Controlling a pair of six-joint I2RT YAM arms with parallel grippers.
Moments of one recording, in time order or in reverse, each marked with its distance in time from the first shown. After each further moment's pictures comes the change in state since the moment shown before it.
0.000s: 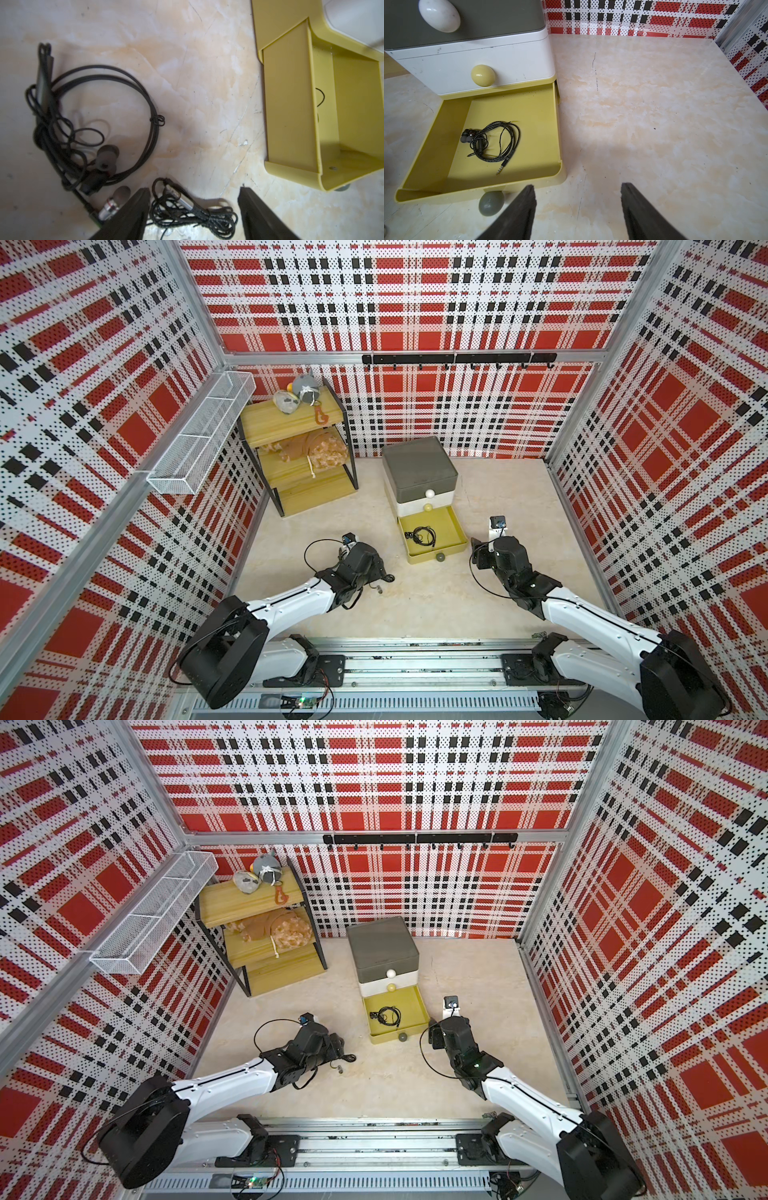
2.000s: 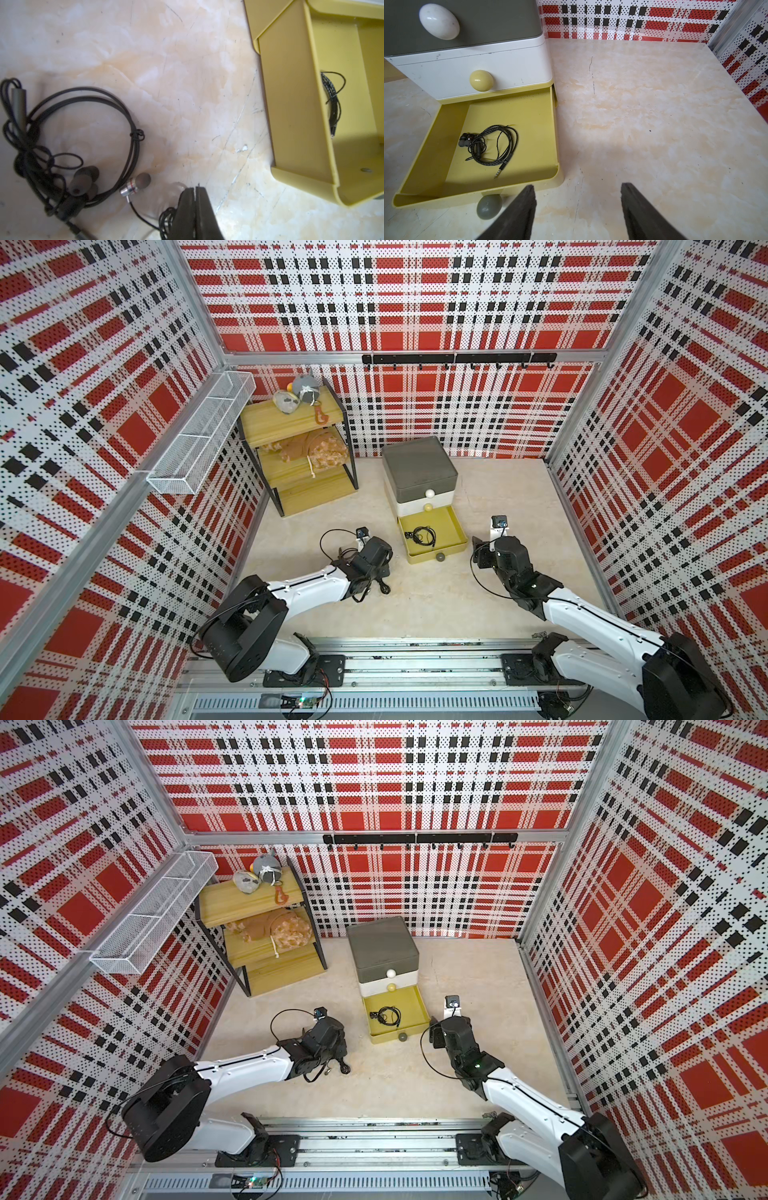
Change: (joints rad) left arm -0.063 0.135 0.138 -0.069 -0.093 0.095; right arm 0.000 -0.015 0.000 -0.001 0.018 -0.003
